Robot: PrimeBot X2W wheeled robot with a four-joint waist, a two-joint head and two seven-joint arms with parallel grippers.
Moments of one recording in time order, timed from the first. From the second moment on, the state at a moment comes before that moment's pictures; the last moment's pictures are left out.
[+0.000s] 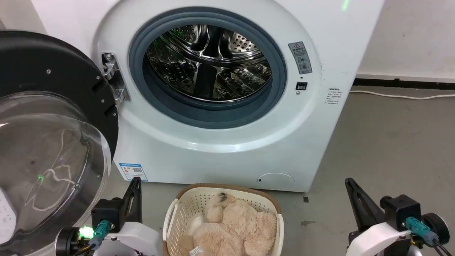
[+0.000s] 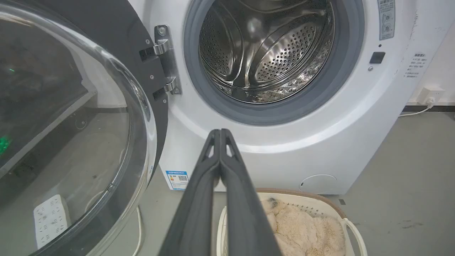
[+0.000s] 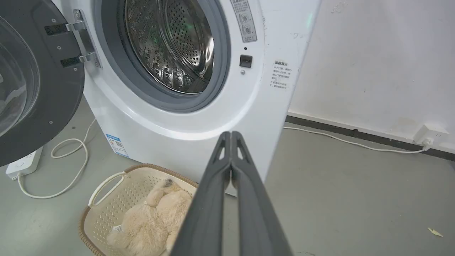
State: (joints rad) left arm 0.00 0.05 0.00 0.00 0.00 0.01 0.00; right arm 0.01 -0.05 0.00 0.00 0.01 0.13 0.00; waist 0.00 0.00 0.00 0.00
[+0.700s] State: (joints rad) left arm 0.00 0.05 0.00 0.00 0.00 0.01 0.00; right arm 0.01 -0.05 0.00 0.00 0.01 0.13 0.00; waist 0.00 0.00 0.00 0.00
